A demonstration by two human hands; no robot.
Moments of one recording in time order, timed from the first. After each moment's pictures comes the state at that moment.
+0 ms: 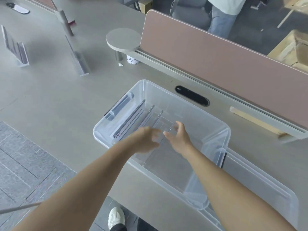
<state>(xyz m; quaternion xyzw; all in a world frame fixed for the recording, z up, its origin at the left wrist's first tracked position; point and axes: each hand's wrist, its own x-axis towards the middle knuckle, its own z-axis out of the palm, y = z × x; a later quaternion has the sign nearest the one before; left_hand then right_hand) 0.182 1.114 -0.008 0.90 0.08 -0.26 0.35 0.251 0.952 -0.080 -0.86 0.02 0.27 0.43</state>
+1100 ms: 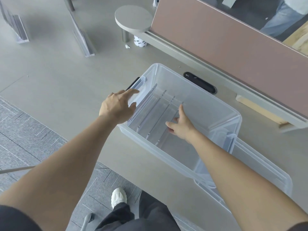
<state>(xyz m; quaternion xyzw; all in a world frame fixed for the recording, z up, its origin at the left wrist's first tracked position) 0.164 1.232 -0.033 0.96 0.17 -0.02 0.22 0.237 0.986 -0.080 -0.82 0.03 0.34 0.45</state>
